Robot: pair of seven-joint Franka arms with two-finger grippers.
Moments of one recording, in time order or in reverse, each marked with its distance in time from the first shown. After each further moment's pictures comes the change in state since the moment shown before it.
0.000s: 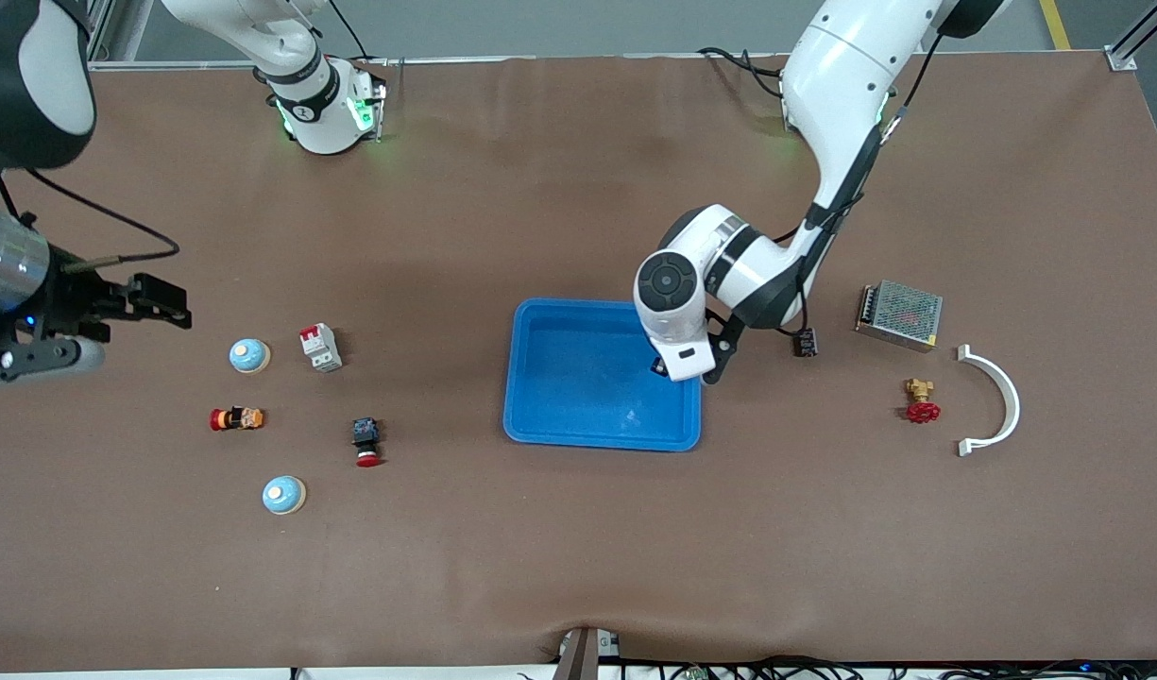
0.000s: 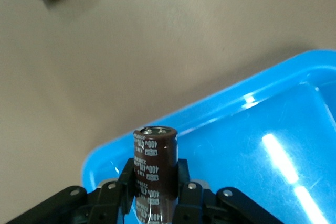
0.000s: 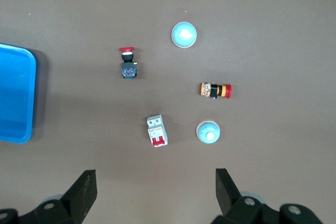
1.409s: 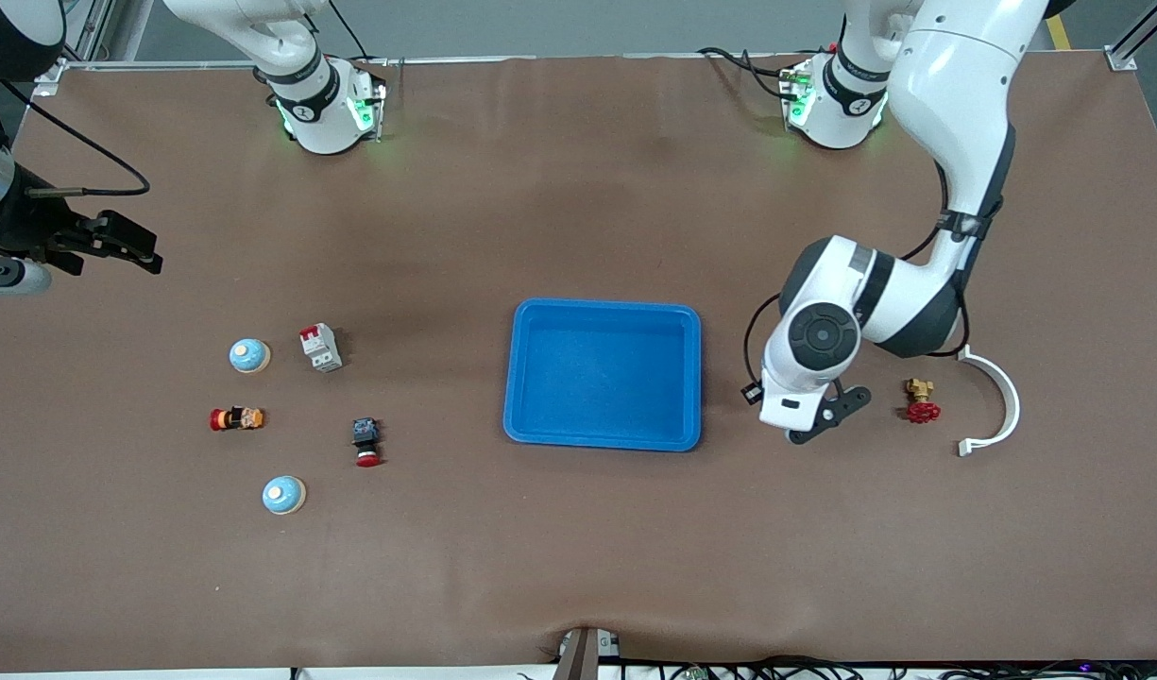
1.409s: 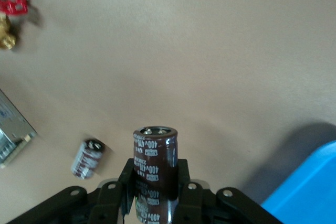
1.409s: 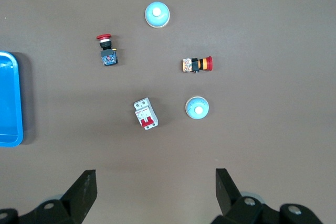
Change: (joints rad) left arm 0.258 -0.064 0.001 -0.010 0.001 -0.041 0.793; right arm -0.057 -0.208 0.009 -0.245 -0.029 0.057 0.091
